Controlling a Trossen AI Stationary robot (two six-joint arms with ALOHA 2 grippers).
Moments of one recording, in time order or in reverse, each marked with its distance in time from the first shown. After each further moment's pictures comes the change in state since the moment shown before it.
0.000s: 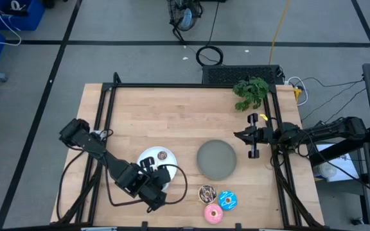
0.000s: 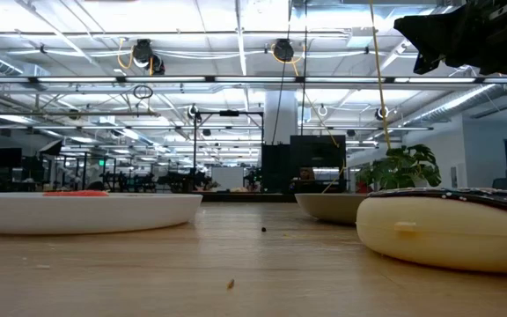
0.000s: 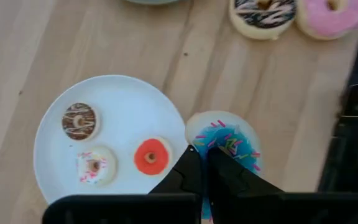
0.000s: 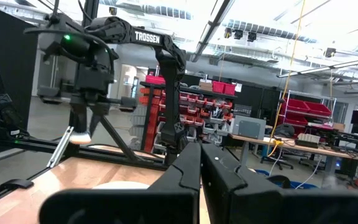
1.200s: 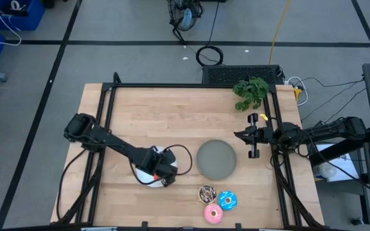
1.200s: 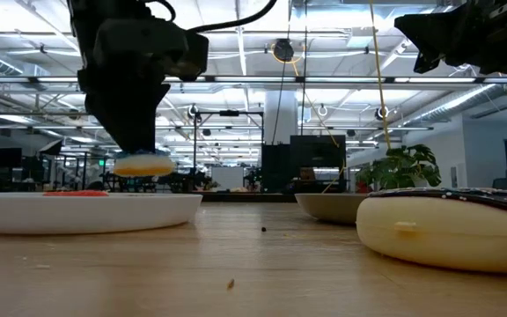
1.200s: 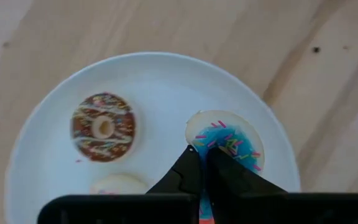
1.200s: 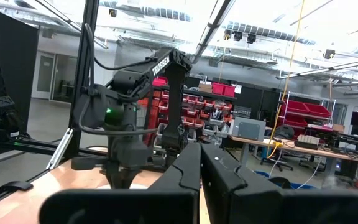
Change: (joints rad) left arm 0.229 0.000 -0.429 0.369 0.091 -0.026; right arm 0.000 0.000 0.000 0.008 0.000 0.000
